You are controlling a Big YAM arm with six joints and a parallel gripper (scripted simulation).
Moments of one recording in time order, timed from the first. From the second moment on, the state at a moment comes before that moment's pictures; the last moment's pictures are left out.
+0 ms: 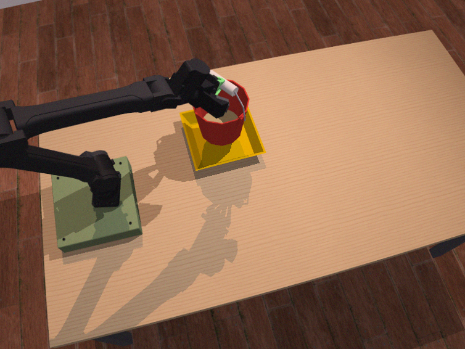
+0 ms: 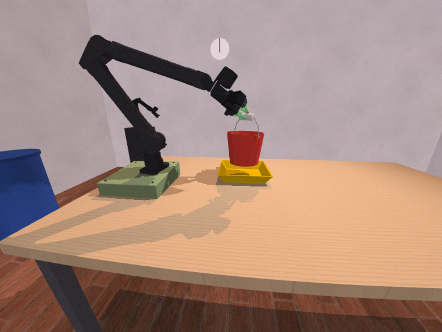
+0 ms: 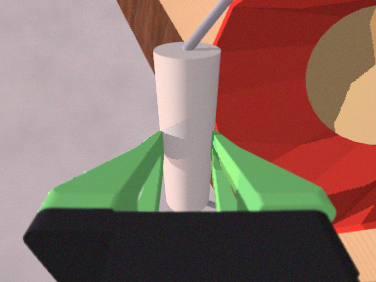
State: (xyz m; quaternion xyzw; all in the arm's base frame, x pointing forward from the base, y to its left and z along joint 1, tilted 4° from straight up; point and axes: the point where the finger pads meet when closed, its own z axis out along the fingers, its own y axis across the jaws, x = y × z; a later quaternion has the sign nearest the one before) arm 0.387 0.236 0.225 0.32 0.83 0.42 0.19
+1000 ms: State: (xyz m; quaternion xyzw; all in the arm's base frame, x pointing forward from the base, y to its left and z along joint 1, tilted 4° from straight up) arm 0.387 0.235 0.225 0.32 0.83 0.42 0.19
